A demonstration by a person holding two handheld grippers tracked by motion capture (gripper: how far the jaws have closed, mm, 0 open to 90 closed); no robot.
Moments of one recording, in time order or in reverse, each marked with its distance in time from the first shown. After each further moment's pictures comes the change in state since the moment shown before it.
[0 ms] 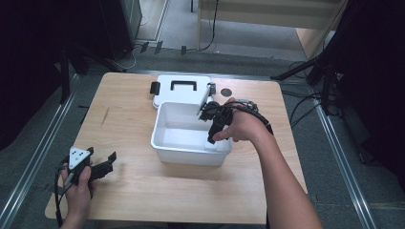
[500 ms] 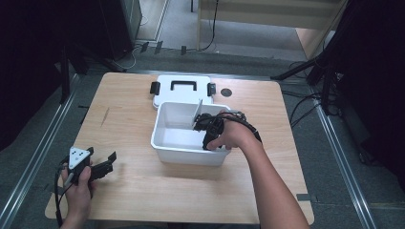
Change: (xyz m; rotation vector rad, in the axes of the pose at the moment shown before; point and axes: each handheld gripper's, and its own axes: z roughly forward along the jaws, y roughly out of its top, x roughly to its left) left arm 0.000 0.000 0.000 0.000 0.000 0.001; right arm 0.004 0.010 0.060 0.069 0.059 -0.015
